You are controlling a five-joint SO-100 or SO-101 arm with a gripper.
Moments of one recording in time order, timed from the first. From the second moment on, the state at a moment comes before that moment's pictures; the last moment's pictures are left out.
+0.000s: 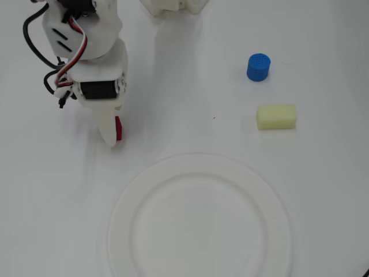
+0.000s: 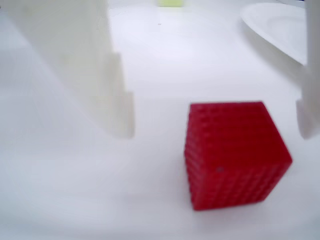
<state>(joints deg) 21.1 83.1 92.4 72.2 -19.9</state>
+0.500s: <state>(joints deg) 20.7 79.0 90.9 69.6 -22.9</state>
